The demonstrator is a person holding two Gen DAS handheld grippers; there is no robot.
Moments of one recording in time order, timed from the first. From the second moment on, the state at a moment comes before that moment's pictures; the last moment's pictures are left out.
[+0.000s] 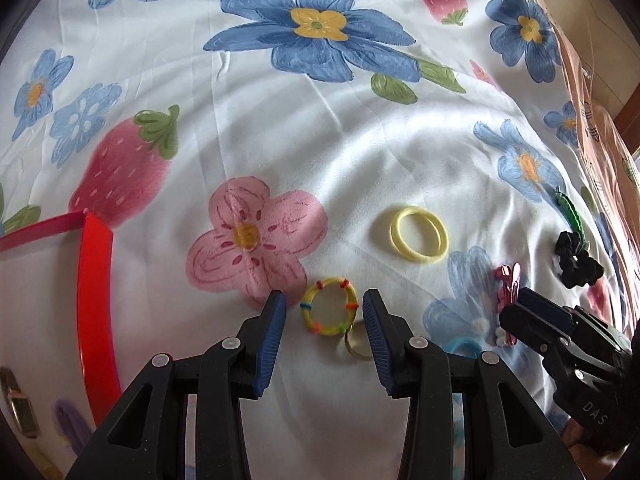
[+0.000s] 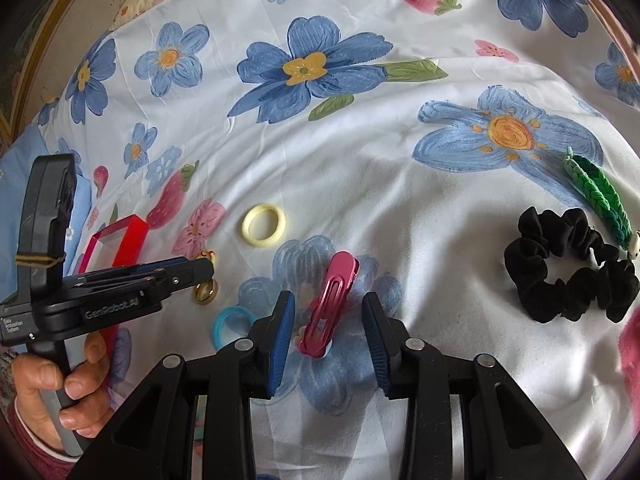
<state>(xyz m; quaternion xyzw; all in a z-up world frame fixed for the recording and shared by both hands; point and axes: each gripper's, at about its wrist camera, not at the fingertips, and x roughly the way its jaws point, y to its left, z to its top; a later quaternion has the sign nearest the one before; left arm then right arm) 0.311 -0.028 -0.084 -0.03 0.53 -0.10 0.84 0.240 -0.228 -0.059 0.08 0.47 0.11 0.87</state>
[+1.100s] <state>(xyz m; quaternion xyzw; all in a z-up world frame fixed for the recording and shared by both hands) 0.186 0.058 -0.002 -0.08 0.46 -0.10 0.88 0.204 -0.163 -0.020 0.07 0.44 0.18 0.88</state>
